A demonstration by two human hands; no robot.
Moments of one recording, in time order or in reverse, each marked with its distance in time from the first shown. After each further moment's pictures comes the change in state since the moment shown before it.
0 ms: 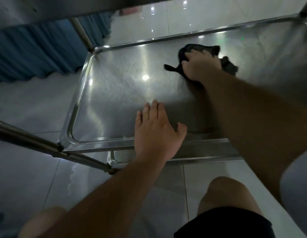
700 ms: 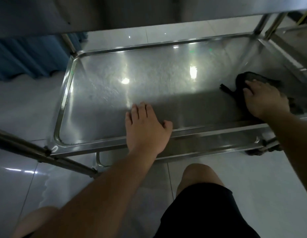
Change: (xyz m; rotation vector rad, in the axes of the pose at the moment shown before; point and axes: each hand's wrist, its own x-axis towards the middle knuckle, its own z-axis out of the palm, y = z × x) left_hand 0.003 0.000 -0.007 0.011 -0.045 0.013; right_hand -0.165 0.184 -0.028 -0.054 0.152 0.370
